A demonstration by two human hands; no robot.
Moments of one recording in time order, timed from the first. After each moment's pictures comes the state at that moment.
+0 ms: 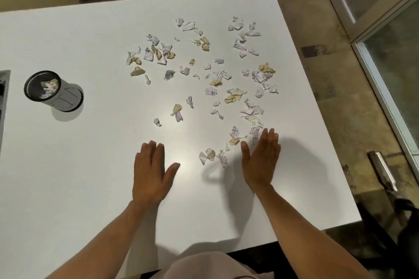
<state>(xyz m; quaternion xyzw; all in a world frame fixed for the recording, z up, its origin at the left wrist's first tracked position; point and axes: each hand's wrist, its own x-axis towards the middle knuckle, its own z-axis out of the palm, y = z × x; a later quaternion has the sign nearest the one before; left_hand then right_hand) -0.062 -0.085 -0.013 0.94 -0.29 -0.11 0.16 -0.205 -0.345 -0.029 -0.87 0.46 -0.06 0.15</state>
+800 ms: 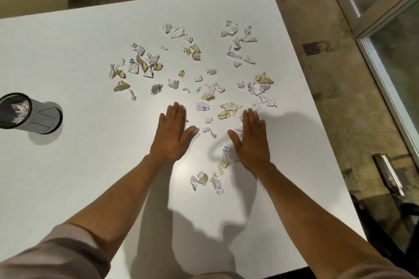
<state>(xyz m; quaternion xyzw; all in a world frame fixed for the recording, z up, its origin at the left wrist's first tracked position) 0.042 -0.232 -0.028 0.89 -0.36 -0.20 0.20 -0.122 -0.429 -0.037 -0.94 0.29 0.02 0.19</state>
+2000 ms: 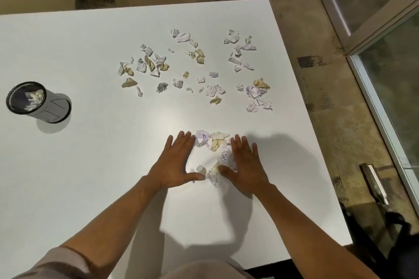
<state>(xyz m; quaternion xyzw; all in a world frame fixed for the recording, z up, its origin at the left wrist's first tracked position) -0.018 -0.184 -0.021 0.83 -0.48 -0.25 0.13 -0.183 -0.391 -0.019 -0.96 0.17 0.14 0.20</state>
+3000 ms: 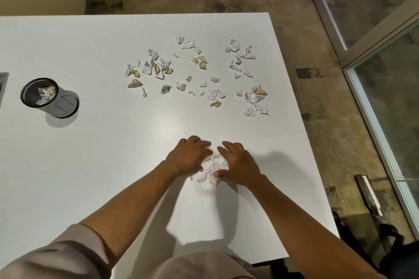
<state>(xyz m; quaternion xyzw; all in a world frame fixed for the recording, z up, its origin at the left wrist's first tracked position) -0.024 -0.232 0.013 0.81 -0.53 -0.25 0.01 -0.161 -0.390 0.013 -0.97 0.11 0.12 0.20</state>
